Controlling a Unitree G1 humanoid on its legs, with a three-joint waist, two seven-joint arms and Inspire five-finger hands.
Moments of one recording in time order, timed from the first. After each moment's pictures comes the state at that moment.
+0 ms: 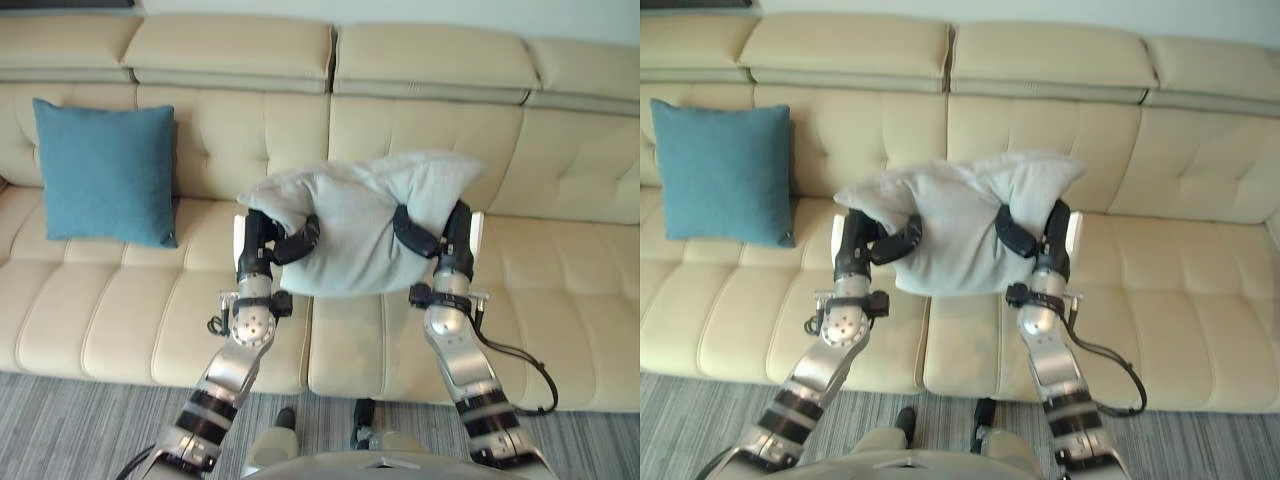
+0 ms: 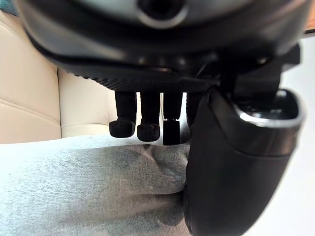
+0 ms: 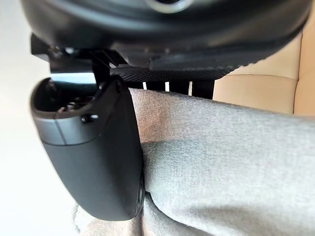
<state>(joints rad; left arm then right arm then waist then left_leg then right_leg) -0.14 0.25 -0.32 0.08 -0.08 -0.06 0.48 -0.16 -0.10 0.15 0.11 -0.15 -0.04 -0.55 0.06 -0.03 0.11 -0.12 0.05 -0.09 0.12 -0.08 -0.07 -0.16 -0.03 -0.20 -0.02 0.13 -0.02</state>
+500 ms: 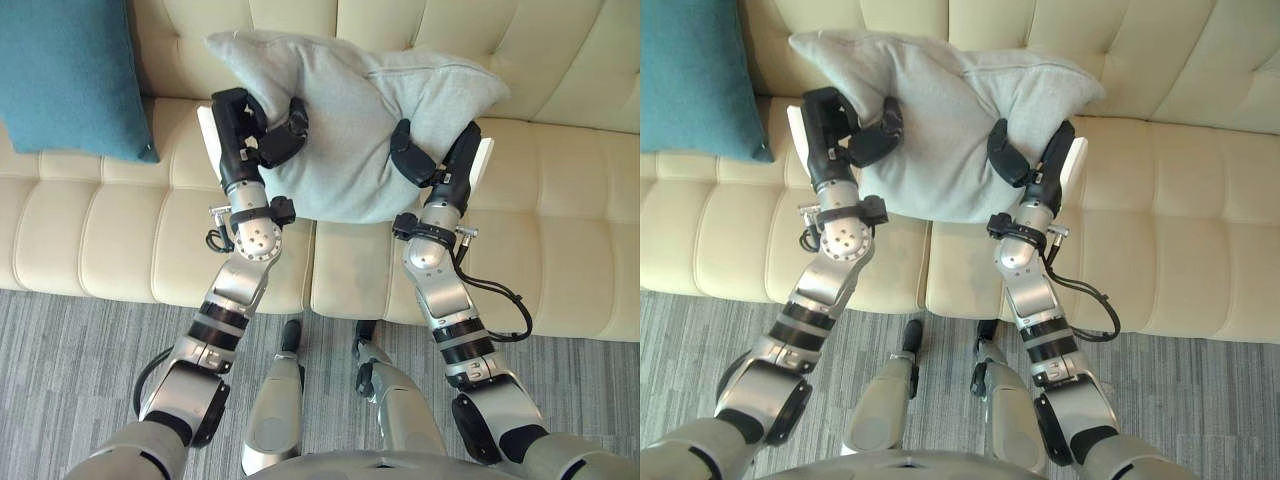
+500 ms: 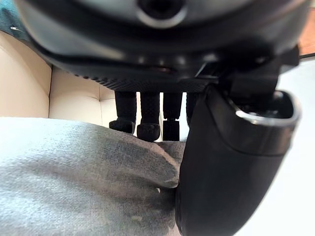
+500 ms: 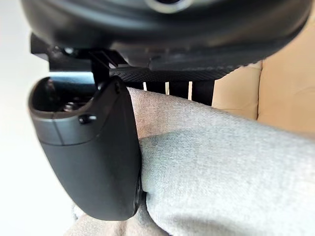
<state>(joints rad) -0.59 0.25 -0.25 0.17 -0.07 -0.05 0.67 -0.53 -0.06 0.15 0.23 -0.15 -0.01 -0.72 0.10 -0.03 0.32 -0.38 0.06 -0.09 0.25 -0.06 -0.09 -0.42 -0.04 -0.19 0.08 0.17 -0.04</state>
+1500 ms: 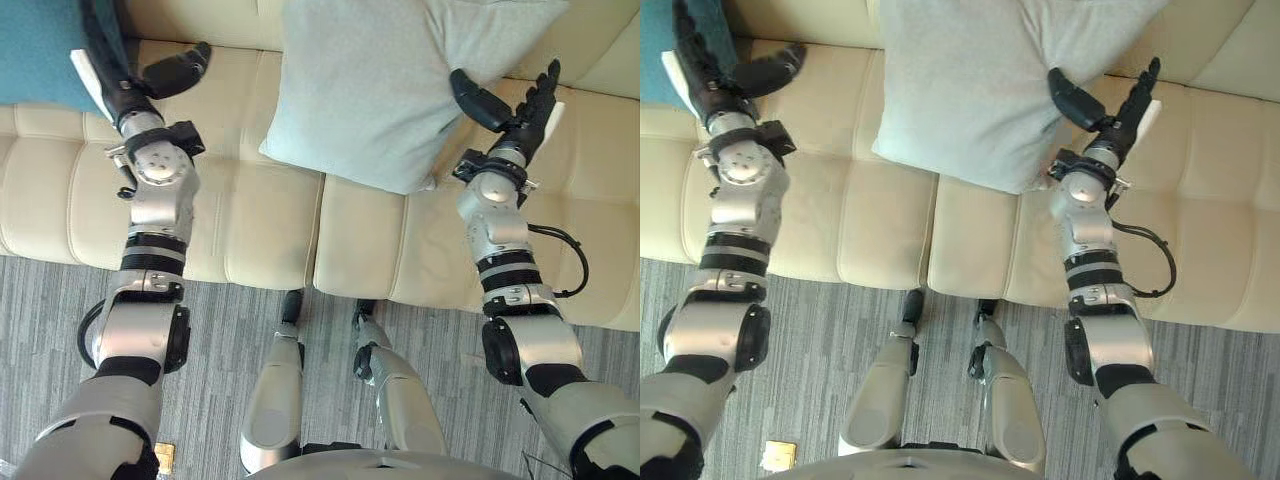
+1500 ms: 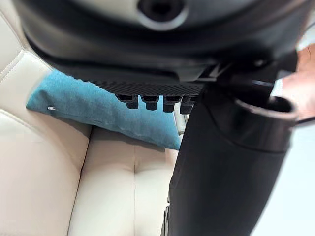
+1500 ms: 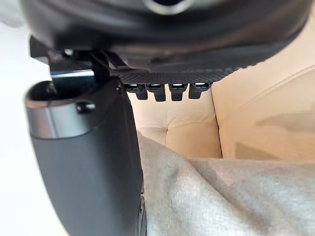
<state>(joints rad) -0.93 0.48 0.03 0.61 -0.26 -0.09 0.56 -0.88 -0.27 -0.08 0.62 0.26 -0.07 -0.62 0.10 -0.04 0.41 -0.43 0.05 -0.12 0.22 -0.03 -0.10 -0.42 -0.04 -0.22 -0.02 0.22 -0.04</state>
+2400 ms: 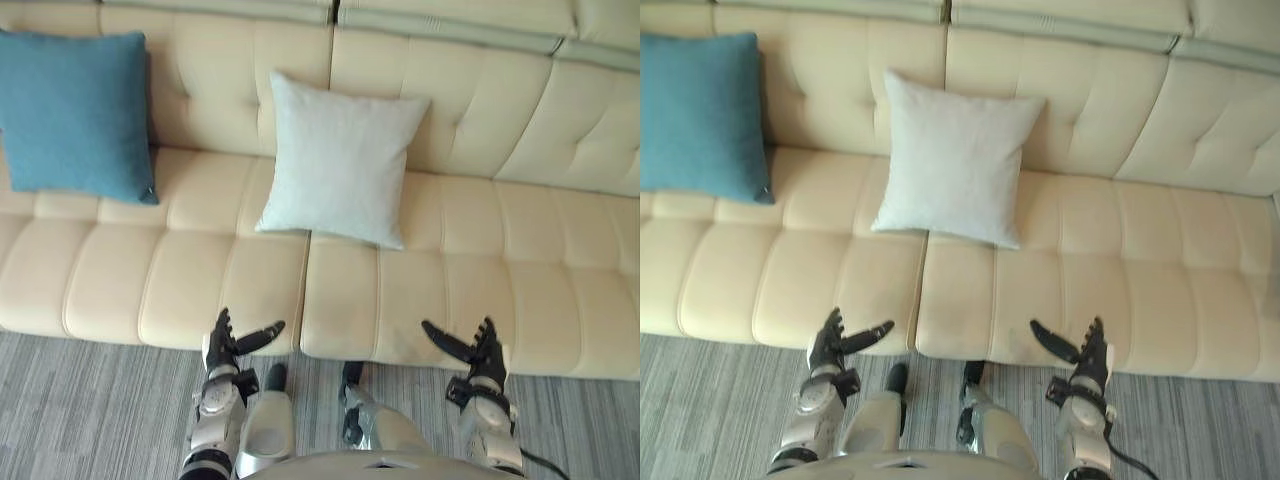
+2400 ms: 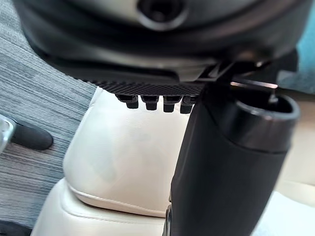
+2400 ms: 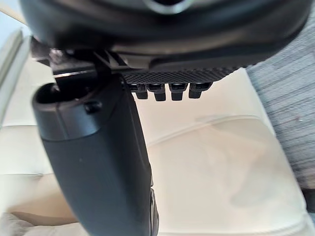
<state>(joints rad) 0.02 0.08 0.09 0.48 -0.28 -0.12 0.27 0.07 -0.05 -0.22 0.38 0.22 -0.12 -0.33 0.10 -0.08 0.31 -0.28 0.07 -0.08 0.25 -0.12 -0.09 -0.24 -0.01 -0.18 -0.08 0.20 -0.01</state>
